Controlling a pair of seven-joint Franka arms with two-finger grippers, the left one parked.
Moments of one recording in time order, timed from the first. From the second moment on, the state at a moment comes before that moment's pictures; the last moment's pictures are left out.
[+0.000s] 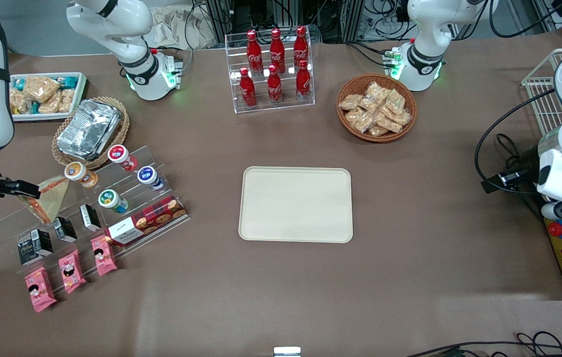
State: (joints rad) arm -0.07 0.15 -0.25 -1.90 -0.07 2.00 -0.21
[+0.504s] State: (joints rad) arm -0.07 0.15 -0.25 -1.96 -0.07 2.09 -0.21
